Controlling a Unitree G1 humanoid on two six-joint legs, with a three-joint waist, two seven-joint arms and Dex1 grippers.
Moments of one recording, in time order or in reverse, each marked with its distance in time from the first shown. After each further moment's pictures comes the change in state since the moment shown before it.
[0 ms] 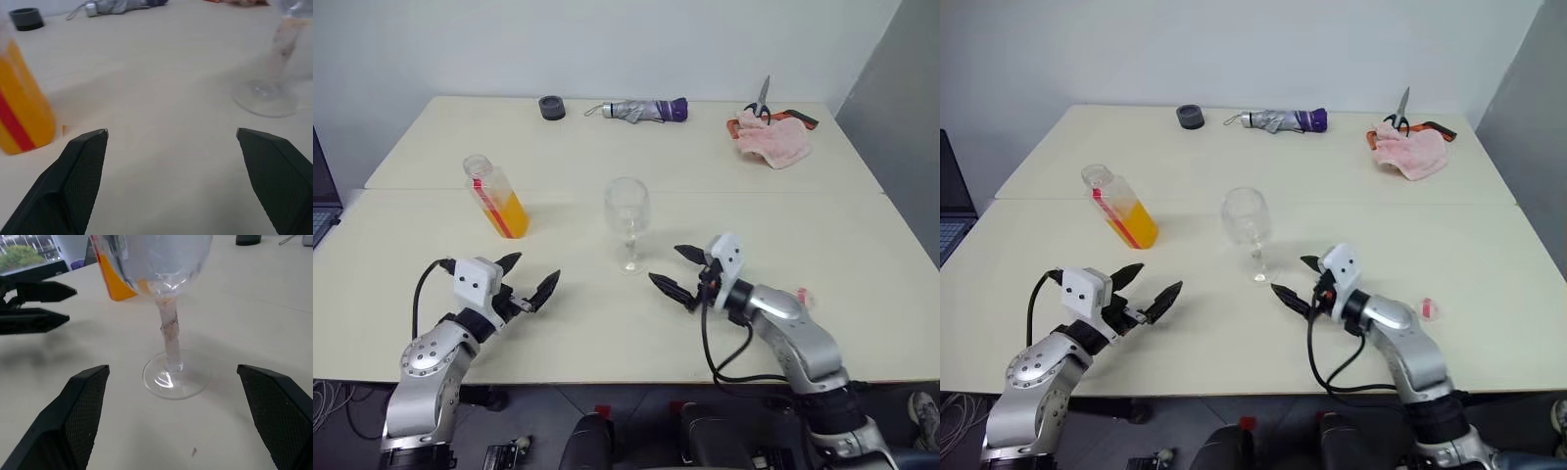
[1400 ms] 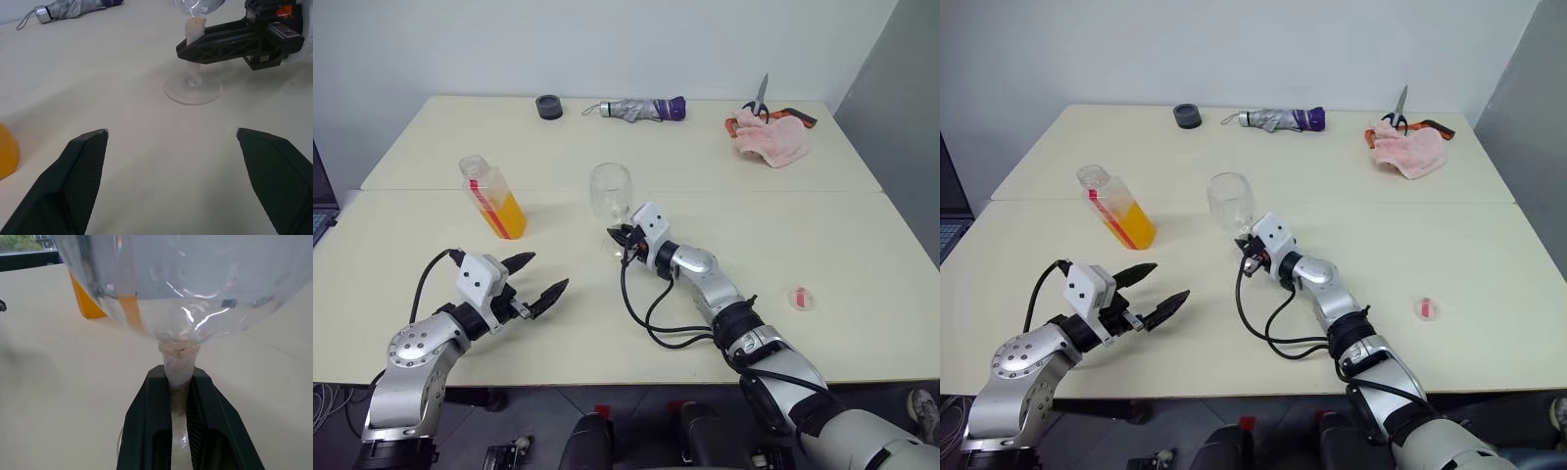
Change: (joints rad) left arm -0.023 0.063 -0.005 0.039 -0.022 -0.026 -0.113; right arm -0.508 0.261 -0.001 0.970 -0.212 -0.558 -0.044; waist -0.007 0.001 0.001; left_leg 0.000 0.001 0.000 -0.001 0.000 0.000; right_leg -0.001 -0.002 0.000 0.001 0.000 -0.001
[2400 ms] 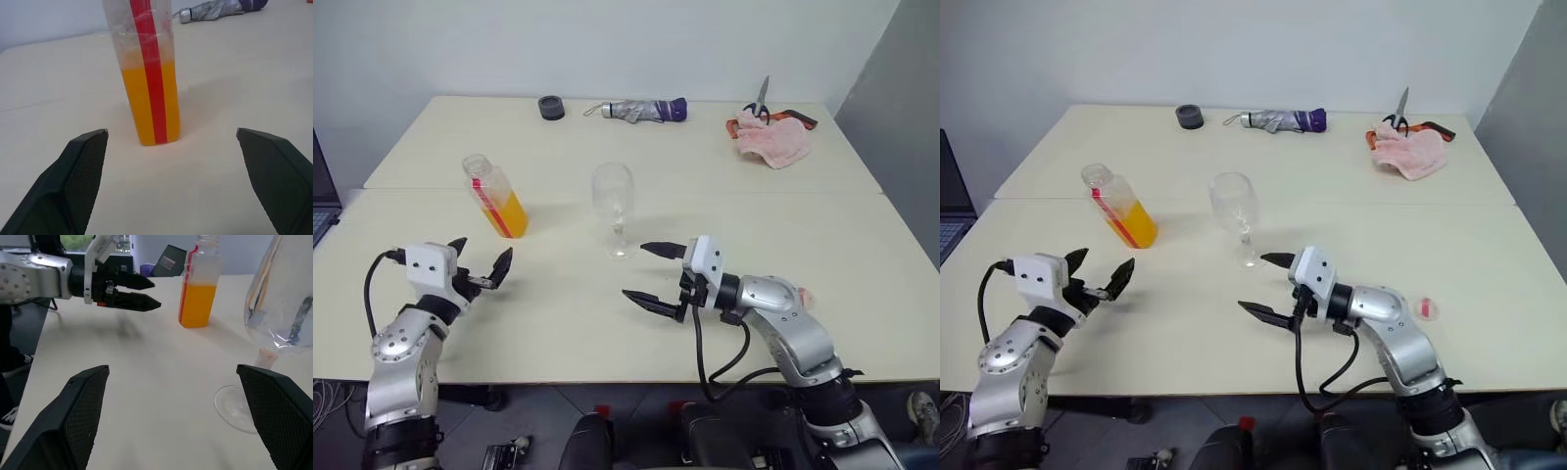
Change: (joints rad) left arm -0.166 -0.037 0.148 0.305 0.064 -0.101 0.240; right arm 0.502 -0.389 0.071 -1.167 0.157 0.514 0.281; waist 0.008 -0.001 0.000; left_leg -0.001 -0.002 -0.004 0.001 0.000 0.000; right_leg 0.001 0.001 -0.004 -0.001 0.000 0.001
